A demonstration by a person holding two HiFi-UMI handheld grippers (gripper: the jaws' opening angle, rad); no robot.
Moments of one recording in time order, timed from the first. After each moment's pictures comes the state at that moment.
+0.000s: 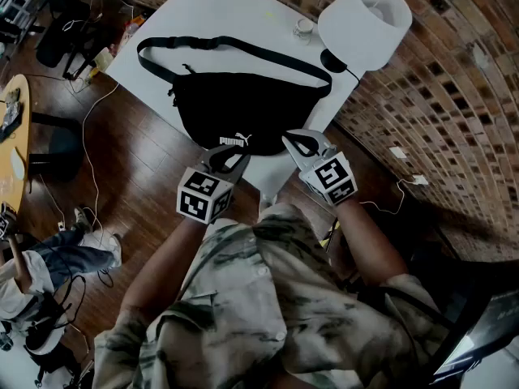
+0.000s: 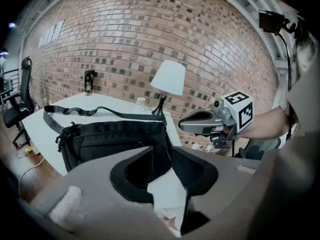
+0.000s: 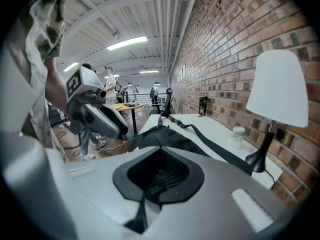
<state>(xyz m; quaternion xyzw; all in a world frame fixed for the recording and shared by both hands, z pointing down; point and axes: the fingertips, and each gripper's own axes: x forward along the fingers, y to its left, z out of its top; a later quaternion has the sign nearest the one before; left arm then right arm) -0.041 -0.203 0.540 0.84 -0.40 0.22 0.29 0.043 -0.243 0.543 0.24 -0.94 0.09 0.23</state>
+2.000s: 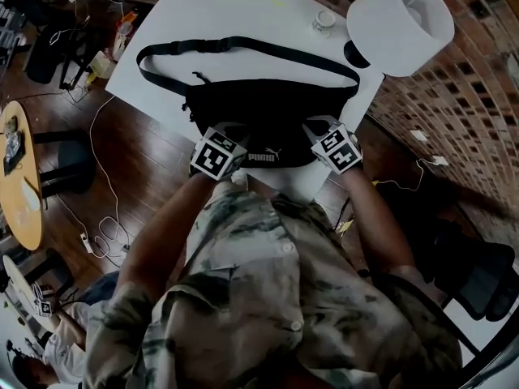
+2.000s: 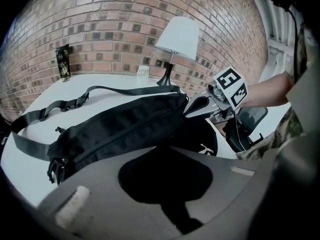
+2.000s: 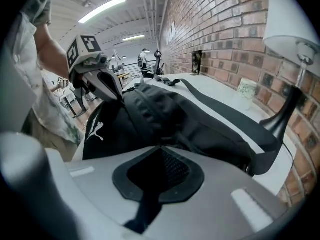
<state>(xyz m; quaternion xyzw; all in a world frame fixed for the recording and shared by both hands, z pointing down) -0.097 -0.317 0.643 0.85 -0.25 0.38 0.26 0.035 -0.322 0.677 0.26 -0.86 0.19 0.40</state>
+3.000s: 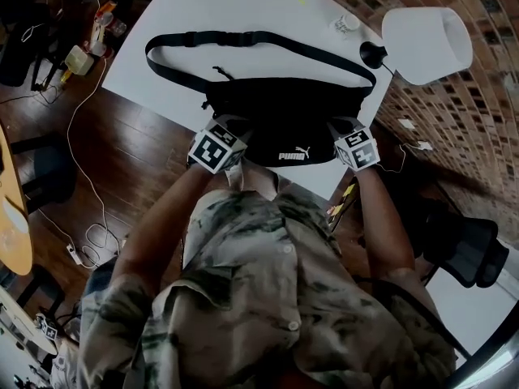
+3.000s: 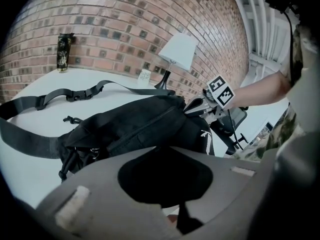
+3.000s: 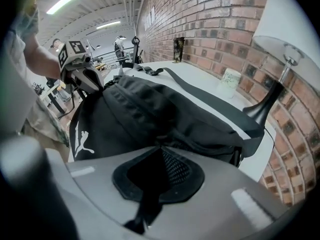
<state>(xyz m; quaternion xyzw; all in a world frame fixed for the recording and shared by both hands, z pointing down) -0.158 -0.330 0.652 0.89 -0.17 0.32 0.28 0.058 -0.327 0.689 0.36 -0.78 0.22 0.47</state>
